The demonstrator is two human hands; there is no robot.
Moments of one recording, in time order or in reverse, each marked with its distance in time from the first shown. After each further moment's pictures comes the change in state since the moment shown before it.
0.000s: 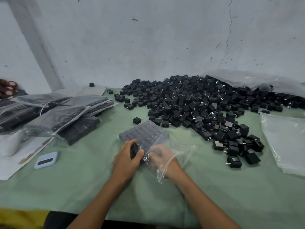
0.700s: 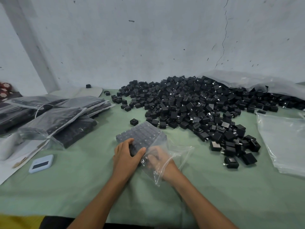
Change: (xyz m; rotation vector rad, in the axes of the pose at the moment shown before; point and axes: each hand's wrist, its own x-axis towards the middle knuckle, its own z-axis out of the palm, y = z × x) left_hand 0.013 0.007 0.010 0.001 0.035 -0.036; right_hand -0.011 -0.001 -0.005 0.032 -0.008 0.072
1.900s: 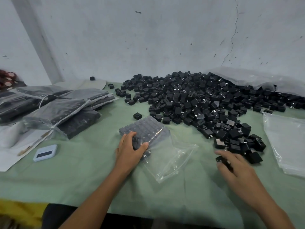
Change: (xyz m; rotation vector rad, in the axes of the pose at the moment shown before) left_hand 0.003 -0.003 0.003 0.027 -0.023 -0.035; right_hand -0.112 0.044 -0.154 -0.421 0.365 -0.045
